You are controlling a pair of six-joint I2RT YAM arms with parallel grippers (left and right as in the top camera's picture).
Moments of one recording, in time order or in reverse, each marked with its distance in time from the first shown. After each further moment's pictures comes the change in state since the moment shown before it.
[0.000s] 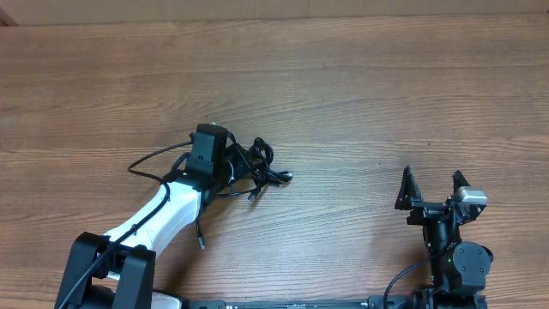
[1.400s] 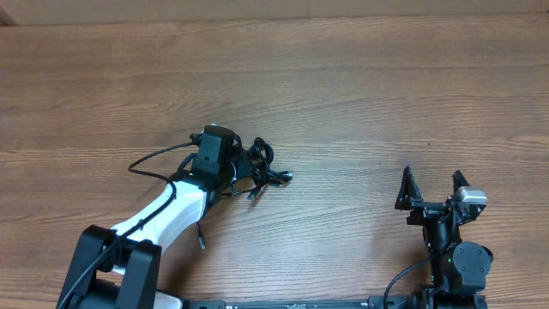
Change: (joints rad) left arm -0.034 0.033 0.000 0.010 -0.122 -0.007; right arm 0.000 0.000 0.000 0.000 0.000 0.000
